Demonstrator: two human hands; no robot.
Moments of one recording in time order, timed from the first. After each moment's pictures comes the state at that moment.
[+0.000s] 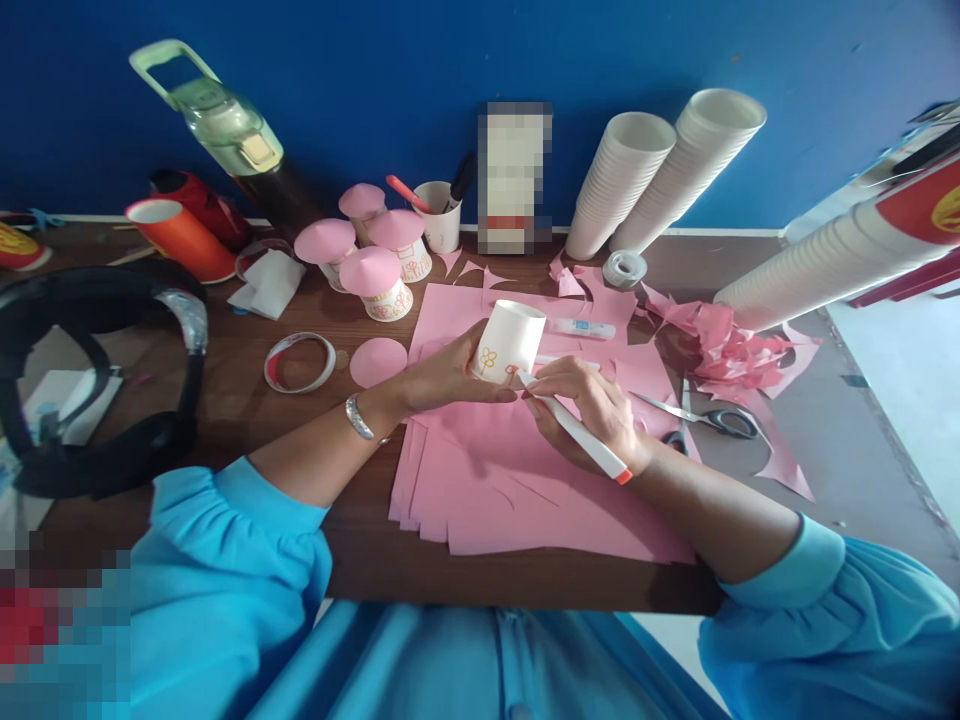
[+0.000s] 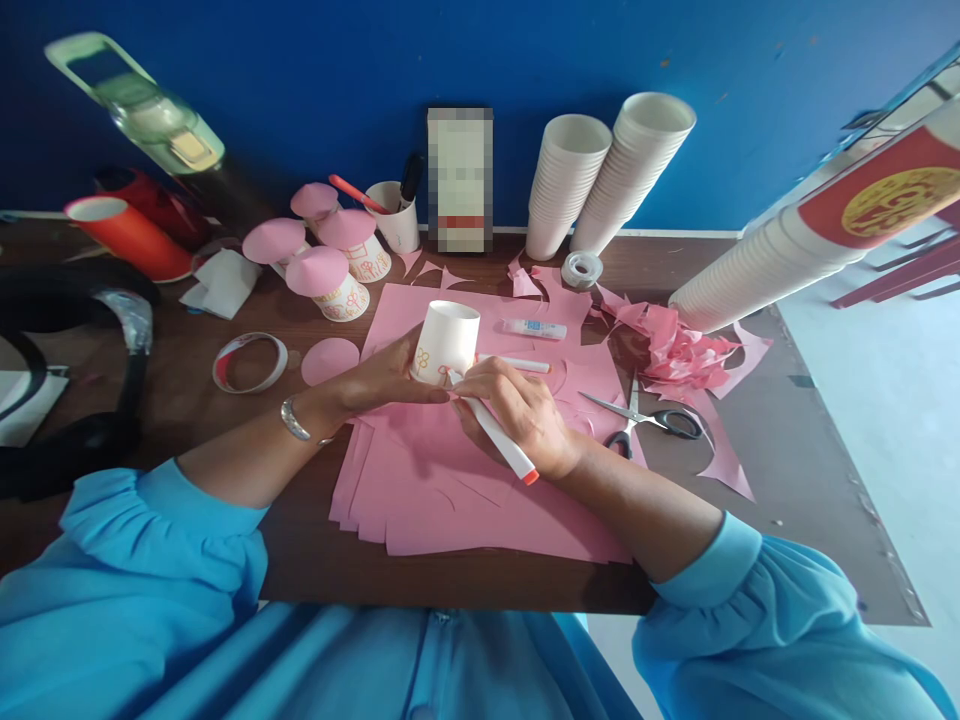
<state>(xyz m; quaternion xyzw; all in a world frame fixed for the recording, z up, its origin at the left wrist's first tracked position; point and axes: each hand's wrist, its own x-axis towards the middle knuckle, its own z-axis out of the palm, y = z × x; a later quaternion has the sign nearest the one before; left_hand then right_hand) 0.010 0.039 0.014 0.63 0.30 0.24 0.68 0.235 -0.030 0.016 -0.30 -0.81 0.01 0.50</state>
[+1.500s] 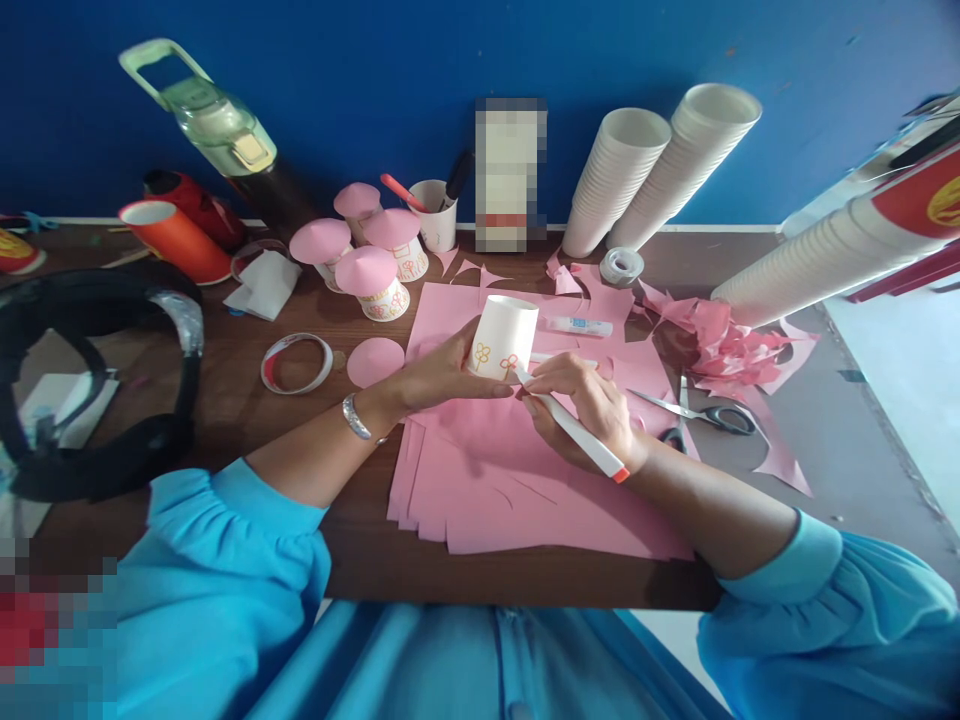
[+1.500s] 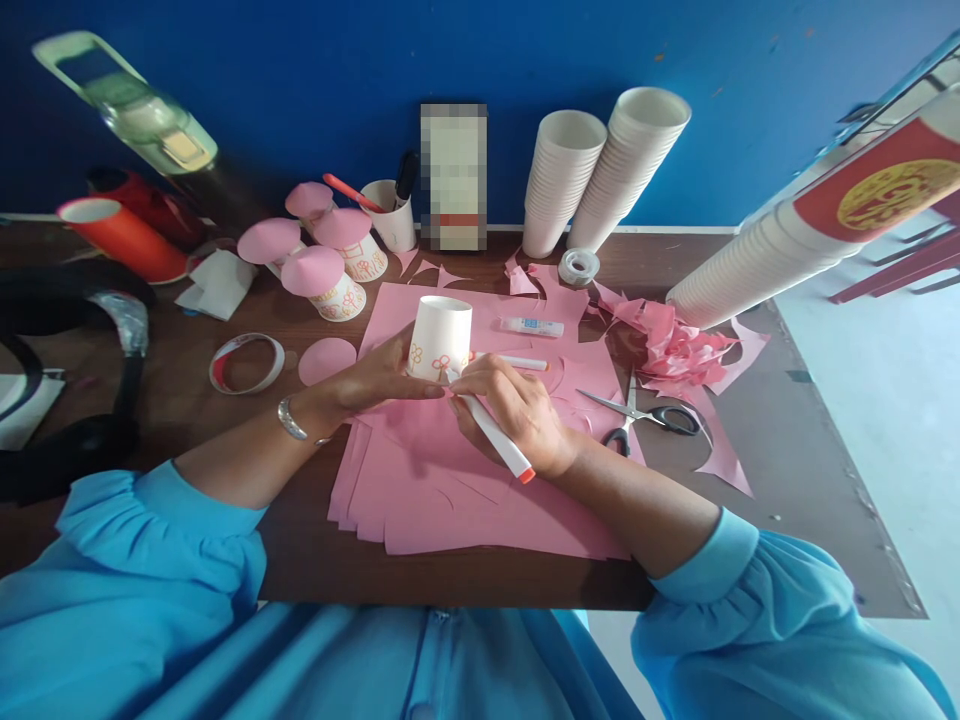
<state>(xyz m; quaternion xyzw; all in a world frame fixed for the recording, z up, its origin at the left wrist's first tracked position) 0.009 0.041 0.006 0.60 0.28 0.26 0.70 0.233 -0.031 0.017 -0.30 -0.81 0.02 0.50</state>
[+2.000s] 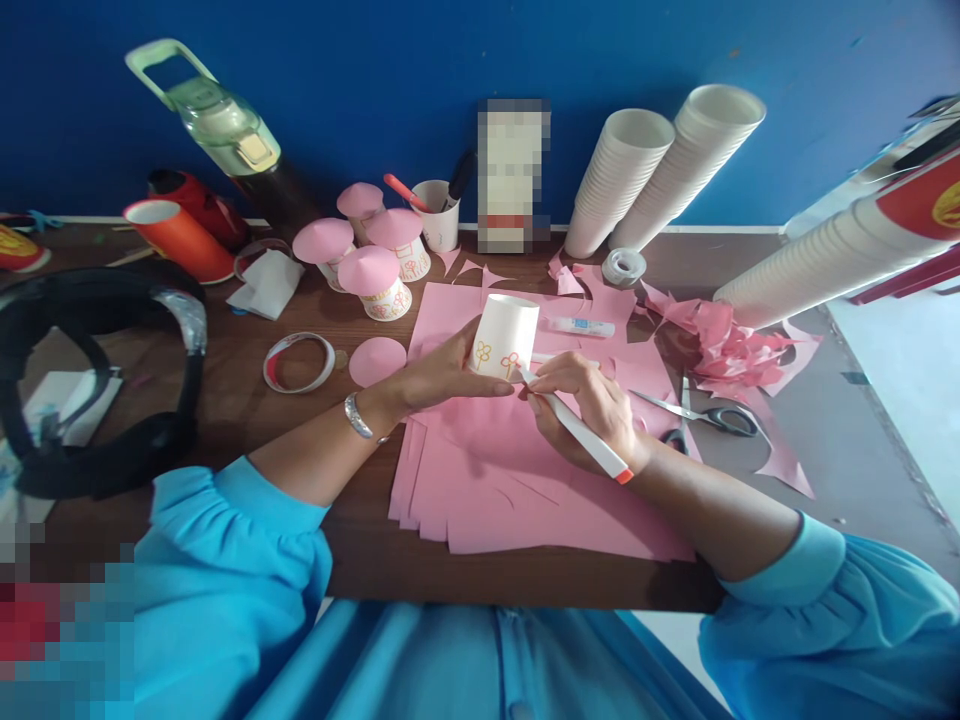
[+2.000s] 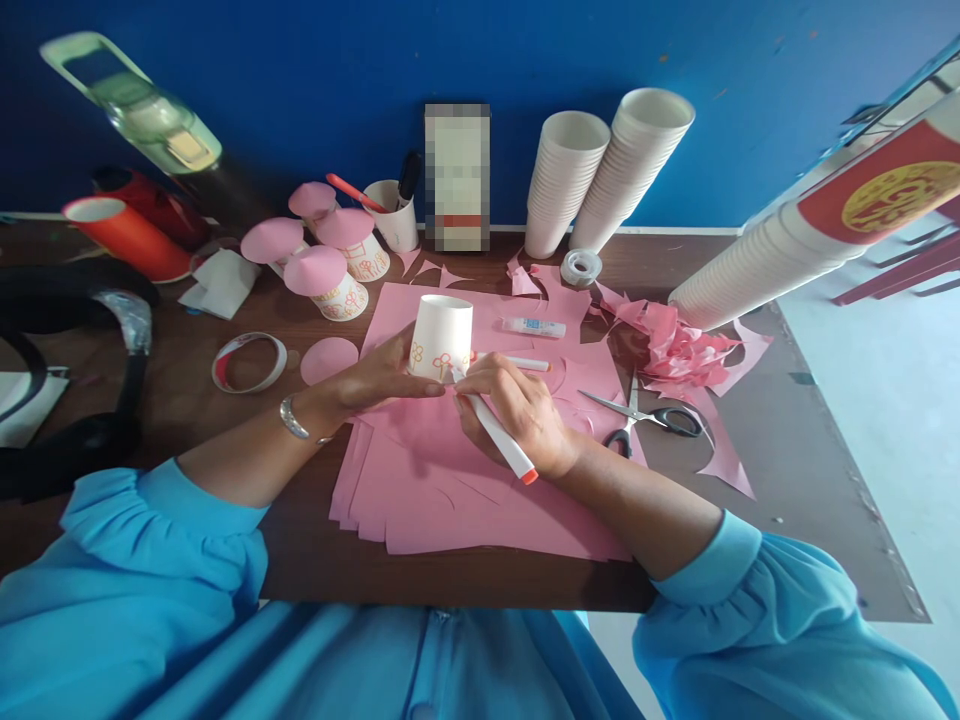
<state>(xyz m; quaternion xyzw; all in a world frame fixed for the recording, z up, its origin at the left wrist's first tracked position) 0.012 0.039 0.009 0.59 0.27 0.27 0.71 0.234 -0.034 0.017 -0.33 -0.81 0.02 0.49</state>
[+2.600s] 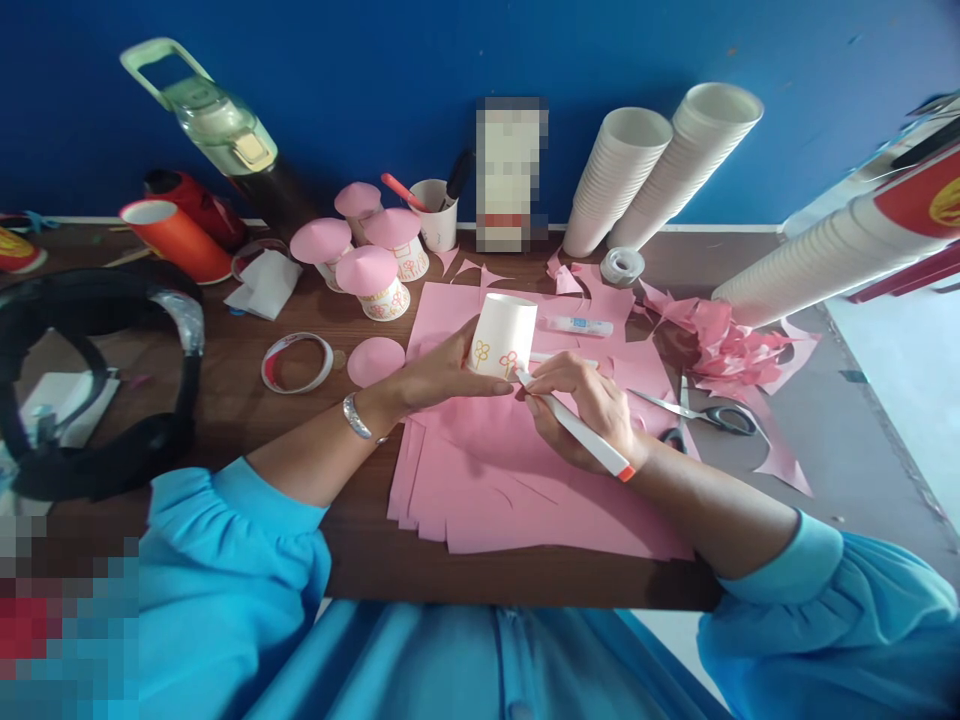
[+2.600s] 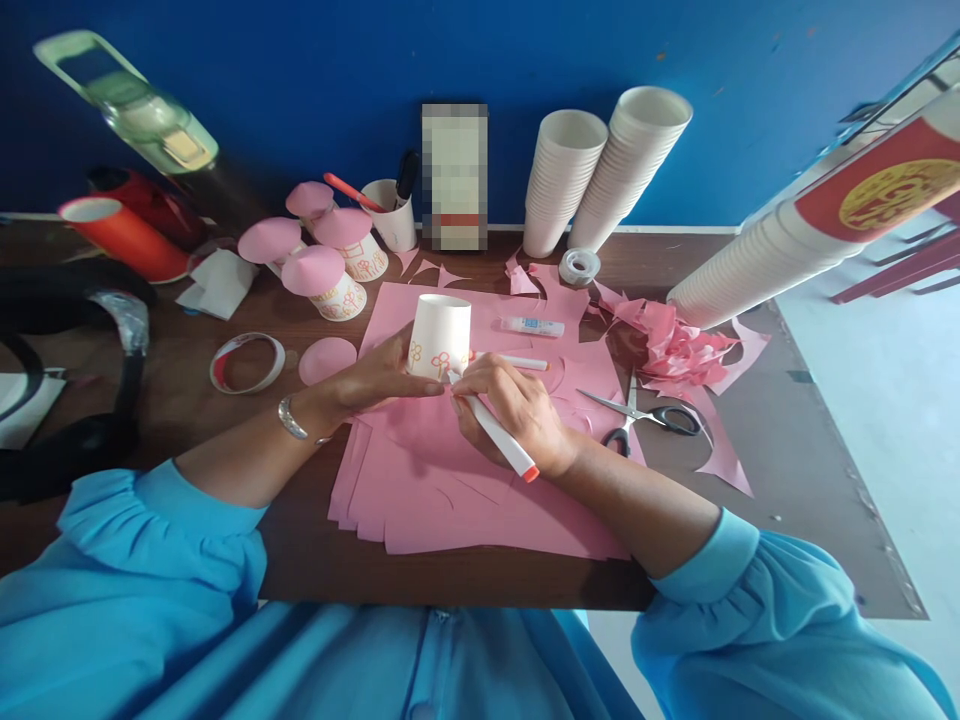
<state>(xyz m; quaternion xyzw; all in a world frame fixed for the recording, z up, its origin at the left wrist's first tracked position) 0.010 0.039 0.007 0.59 0.28 0.26 0.71 0.235 -0.033 0.018 -0.32 -0.81 0.06 0.49</state>
